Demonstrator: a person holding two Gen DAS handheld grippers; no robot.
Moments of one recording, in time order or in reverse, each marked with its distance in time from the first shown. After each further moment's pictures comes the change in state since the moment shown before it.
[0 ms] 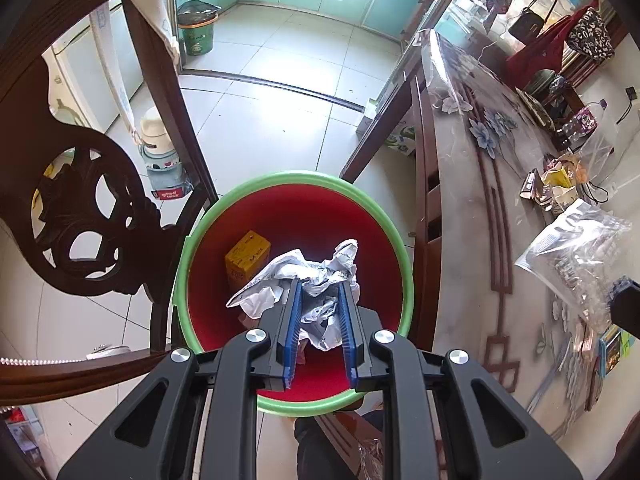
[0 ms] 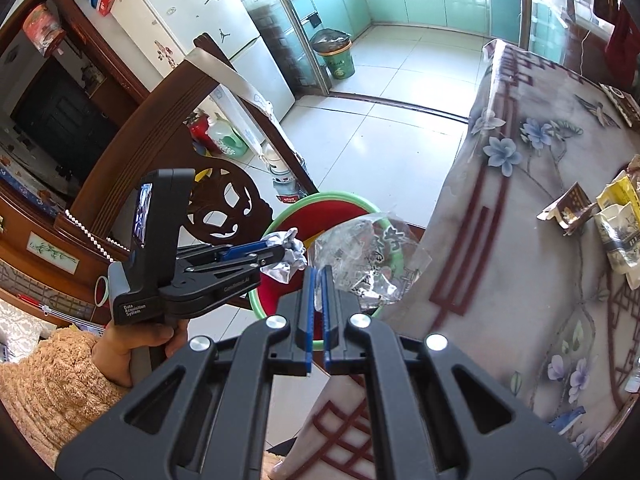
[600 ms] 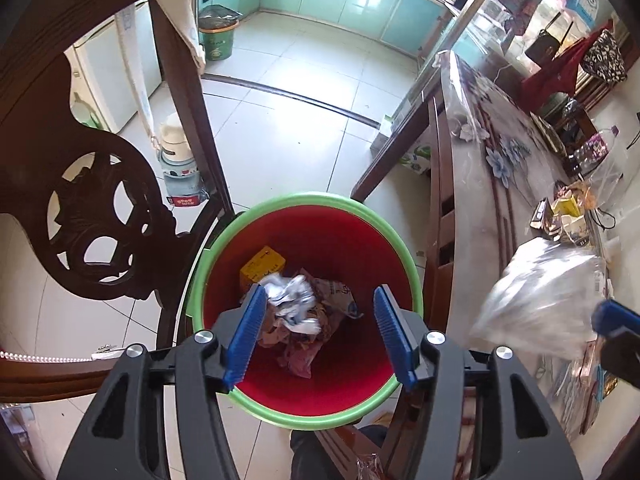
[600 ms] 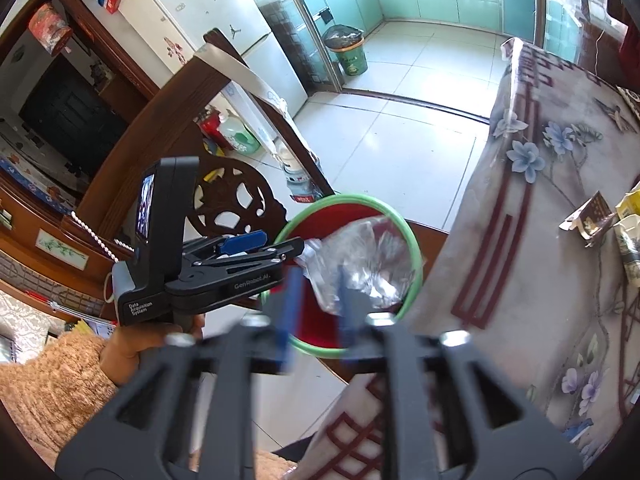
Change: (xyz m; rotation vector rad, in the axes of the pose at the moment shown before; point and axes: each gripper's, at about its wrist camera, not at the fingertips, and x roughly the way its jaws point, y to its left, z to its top) left arm -0.009 0.013 0.009 -0.068 -0.051 0.030; right arm 0.012 0.009 0.009 -0.007 0.006 0.050
